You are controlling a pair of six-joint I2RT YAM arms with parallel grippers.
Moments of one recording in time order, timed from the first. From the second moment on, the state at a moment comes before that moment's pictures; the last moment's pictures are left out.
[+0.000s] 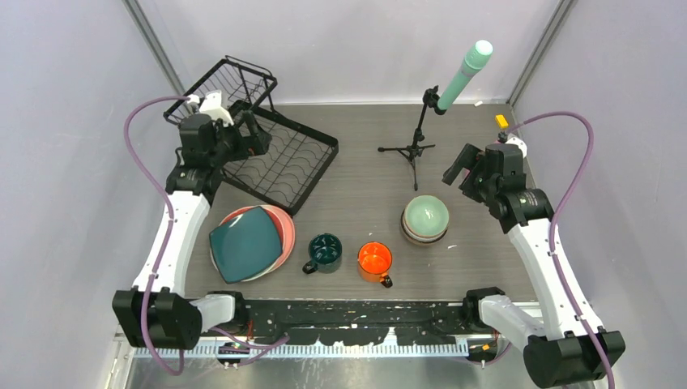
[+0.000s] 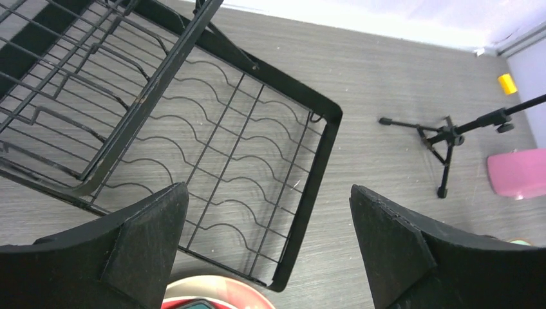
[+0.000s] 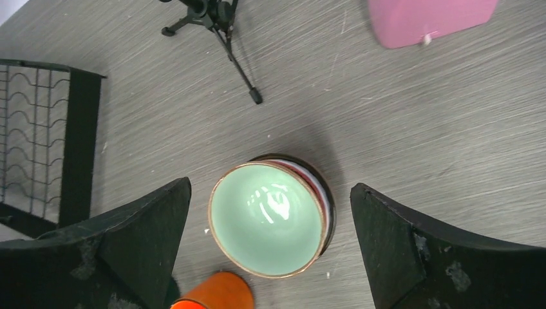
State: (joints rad) left arm -0.04 1.21 1.18 -0.33 0.20 -0.27; right arm 0.12 0.97 1.04 -0.74 0.15 0.56
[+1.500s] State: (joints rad) left arm -0.36 1.44 1.28 -0.47 0.21 -0.34; right arm 0.12 1.14 1.06 -0.61 -0.21 0.60
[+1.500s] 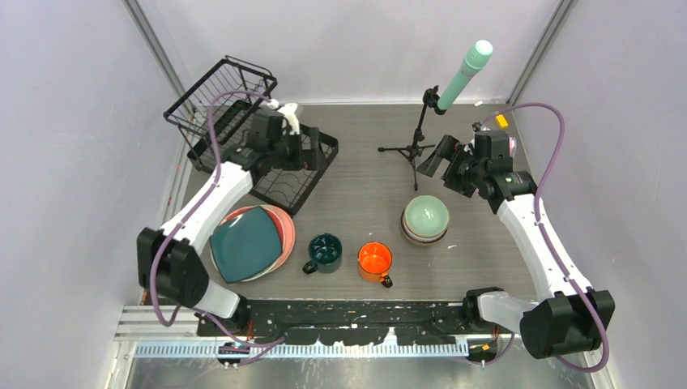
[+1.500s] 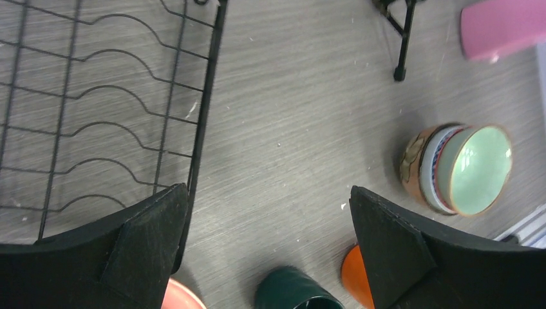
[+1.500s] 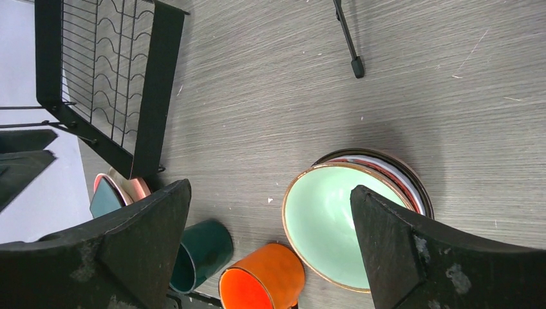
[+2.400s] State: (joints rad) left arm -0.45 1.94 1.69 -0.65 0.19 -0.17; right arm 0.12 1.09 1.01 -0.68 -0.16 0.62
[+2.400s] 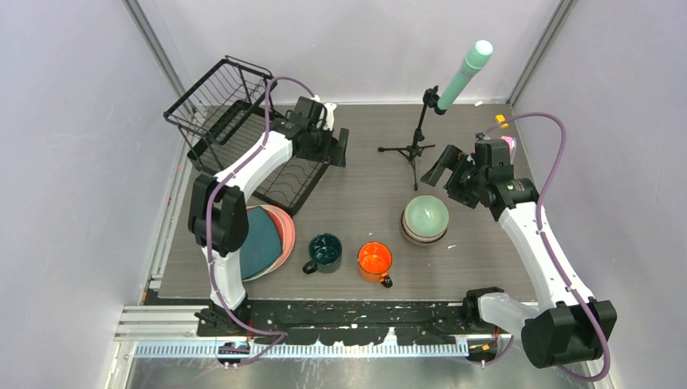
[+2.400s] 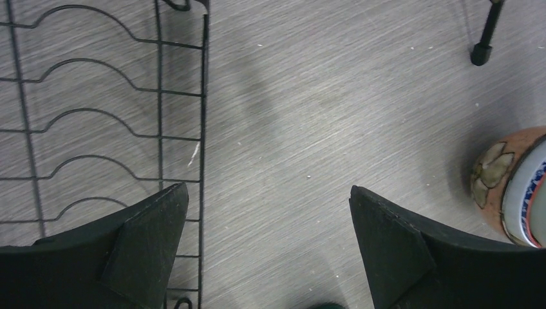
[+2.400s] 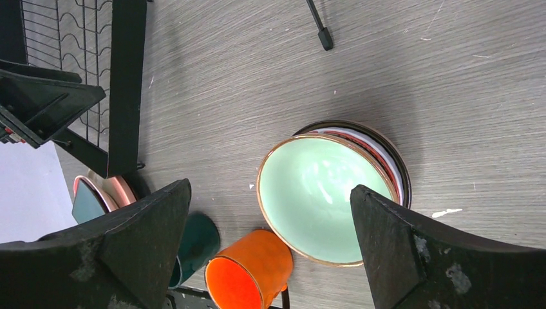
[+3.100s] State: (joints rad) left arm -0.42 2.07 1.69 -0.59 0.24 -0.10; right arm 0.12 1.14 1.01 -0.68 -0.16 0.62
